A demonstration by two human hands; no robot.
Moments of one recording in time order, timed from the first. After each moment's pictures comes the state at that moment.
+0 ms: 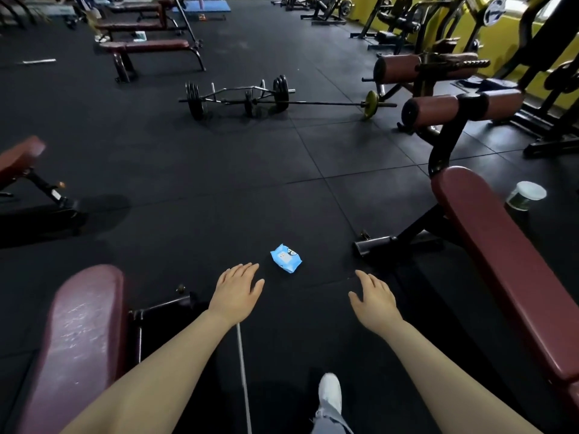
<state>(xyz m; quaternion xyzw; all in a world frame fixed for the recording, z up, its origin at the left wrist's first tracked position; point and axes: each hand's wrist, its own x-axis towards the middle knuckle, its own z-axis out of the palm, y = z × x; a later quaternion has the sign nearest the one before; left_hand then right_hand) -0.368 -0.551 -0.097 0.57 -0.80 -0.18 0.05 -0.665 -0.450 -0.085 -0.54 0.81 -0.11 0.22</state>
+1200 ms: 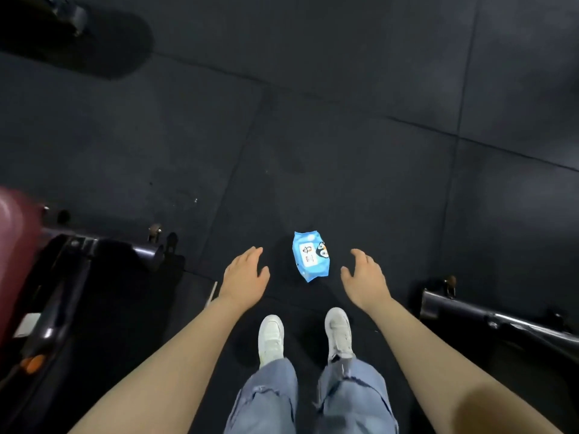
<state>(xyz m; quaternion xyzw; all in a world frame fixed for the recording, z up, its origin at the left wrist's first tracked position) -0.505 -1.039 -0.414 0.78 -0.49 -0.39 0.00 -0.753 -1.108 -0.400 -0.62 0.69 0.09 0.37</state>
